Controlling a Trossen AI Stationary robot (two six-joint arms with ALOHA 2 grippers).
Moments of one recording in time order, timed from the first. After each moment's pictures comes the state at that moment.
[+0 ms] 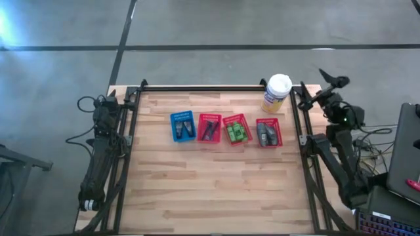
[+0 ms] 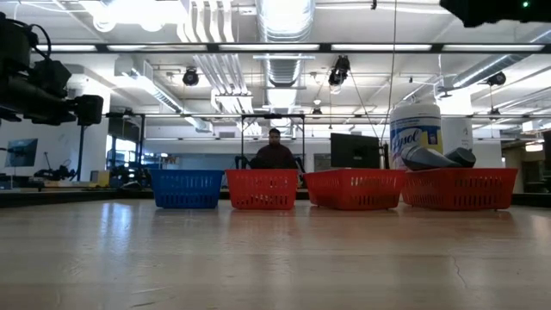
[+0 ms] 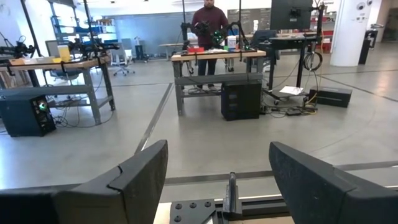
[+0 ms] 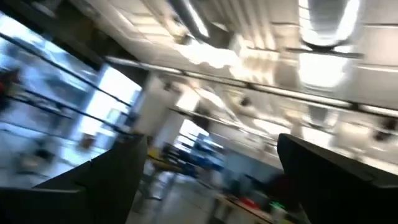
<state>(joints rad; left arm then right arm) 1.43 0.05 0.03 -0.02 -0.10 0.07 -1.33 0.23 0.39 0.44 -0.46 -0.17</state>
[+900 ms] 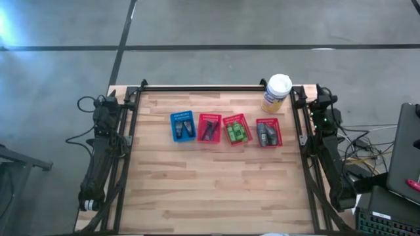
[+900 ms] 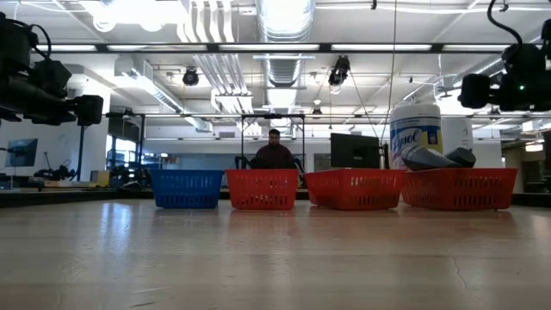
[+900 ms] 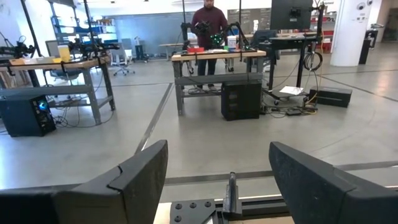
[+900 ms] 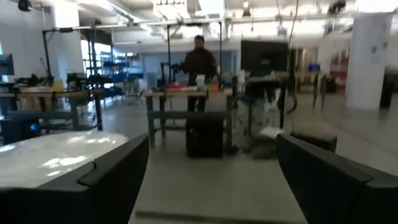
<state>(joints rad) 1.43 0.05 0.03 -0.02 -0.10 0.07 -1.40 0.03 0.01 0.22 0.01 0.04</state>
